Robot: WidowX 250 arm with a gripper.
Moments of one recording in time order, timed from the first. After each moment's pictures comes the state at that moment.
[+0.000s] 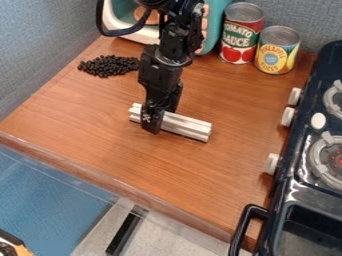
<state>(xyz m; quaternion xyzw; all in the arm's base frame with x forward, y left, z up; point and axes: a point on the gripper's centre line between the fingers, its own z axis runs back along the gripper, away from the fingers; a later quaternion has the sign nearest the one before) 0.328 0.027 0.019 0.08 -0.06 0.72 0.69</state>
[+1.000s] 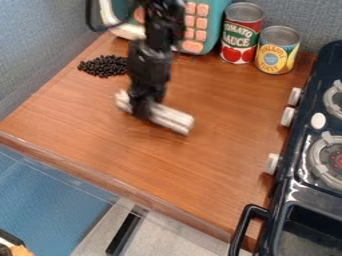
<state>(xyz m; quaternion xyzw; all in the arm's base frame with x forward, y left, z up) 0.332 0.063 0.031 0.09 -0.04 0.67 0.73</state>
